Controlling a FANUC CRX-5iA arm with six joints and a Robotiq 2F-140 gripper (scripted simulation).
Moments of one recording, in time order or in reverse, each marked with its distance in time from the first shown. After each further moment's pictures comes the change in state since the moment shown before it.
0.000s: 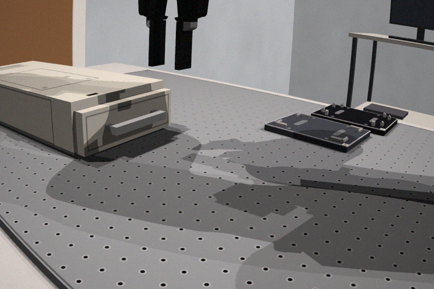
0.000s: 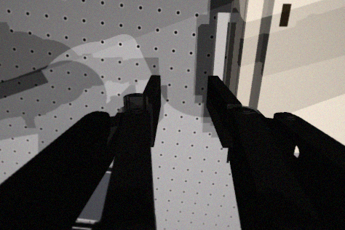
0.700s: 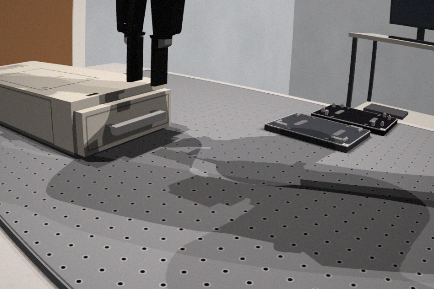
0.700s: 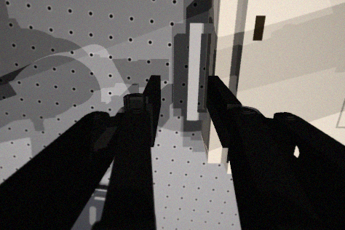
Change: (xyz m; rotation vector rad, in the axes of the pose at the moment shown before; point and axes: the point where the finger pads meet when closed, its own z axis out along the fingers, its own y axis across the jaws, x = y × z) arm 0.012 0.033 0.025 0.001 -0.001 0.000
